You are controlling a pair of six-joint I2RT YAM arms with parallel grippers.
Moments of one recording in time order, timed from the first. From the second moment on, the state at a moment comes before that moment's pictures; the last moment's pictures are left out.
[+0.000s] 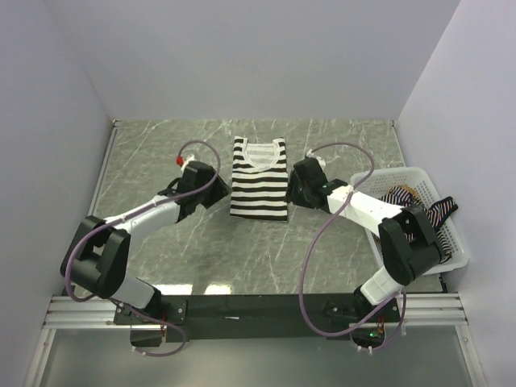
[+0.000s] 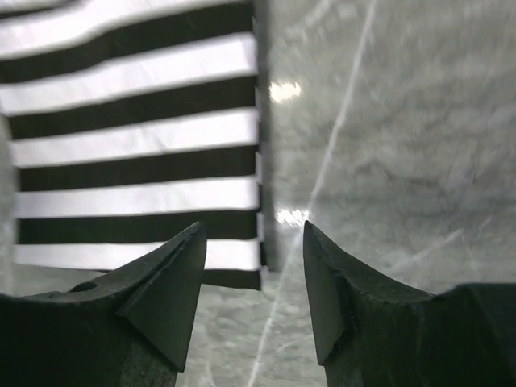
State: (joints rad) left arm -0.45 1.48 0.85 -0.05 -0.05 -0.96; right arm 0.51 1.57 0.98 -0.28 0.15 0.66
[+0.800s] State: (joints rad) left arm -0.58 1.57 0.68 0.07 -0.10 -1.08; right arm 0.59 1.62 0.80 -0.11 0.14 0.75
